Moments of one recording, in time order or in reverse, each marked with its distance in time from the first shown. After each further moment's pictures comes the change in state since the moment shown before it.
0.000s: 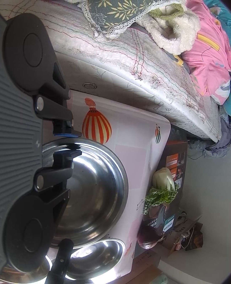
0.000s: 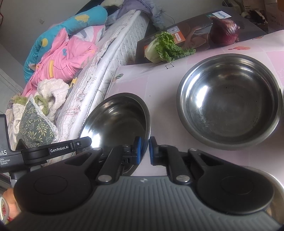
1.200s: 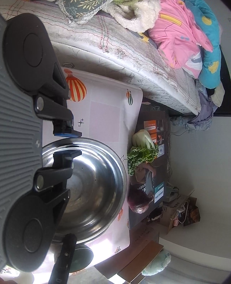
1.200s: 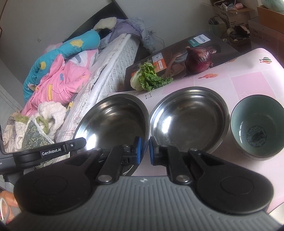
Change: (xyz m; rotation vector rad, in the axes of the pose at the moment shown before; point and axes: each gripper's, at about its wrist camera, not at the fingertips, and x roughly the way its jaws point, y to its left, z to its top) left arm -0.050 -0.094 0.016 0.124 -0.095 -0.069; right arm -0.092 -0.050 0.018 0.037 -0.139 -0.056
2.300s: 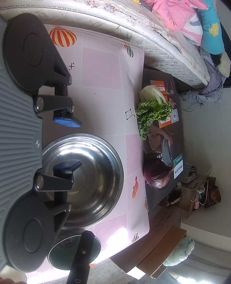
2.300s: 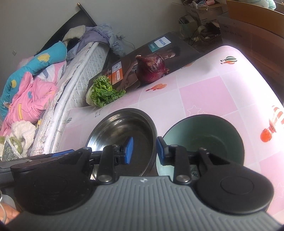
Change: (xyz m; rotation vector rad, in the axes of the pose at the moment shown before) left arm 0.071 -0.085 0.013 0.093 0.085 -0.067; right arm 0.015 -0.099 0.035 0.091 -0.030 -0.106
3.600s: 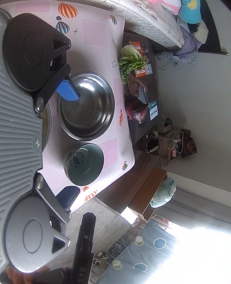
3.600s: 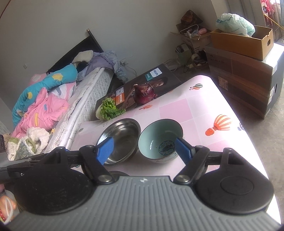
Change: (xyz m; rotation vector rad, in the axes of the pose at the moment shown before) left arm -0.111 -0.068 -0.059 0.088 -0.171 -0.291; right arm -0.182 -0.037 -0.048 -0.034 -0.169 -0.005
